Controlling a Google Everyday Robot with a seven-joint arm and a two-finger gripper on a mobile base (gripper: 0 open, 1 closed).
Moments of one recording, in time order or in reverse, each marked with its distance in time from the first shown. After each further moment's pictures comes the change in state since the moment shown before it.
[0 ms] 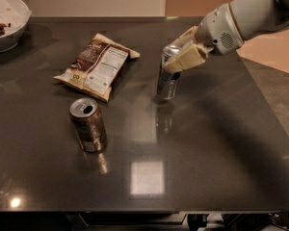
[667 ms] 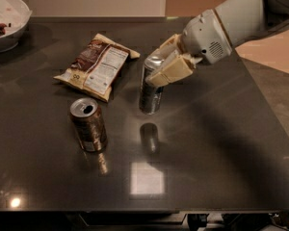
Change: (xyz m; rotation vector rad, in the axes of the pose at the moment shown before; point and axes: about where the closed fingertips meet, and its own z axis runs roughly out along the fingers) arm -0.028 0.064 0.018 -0.152 -0.043 -0.097
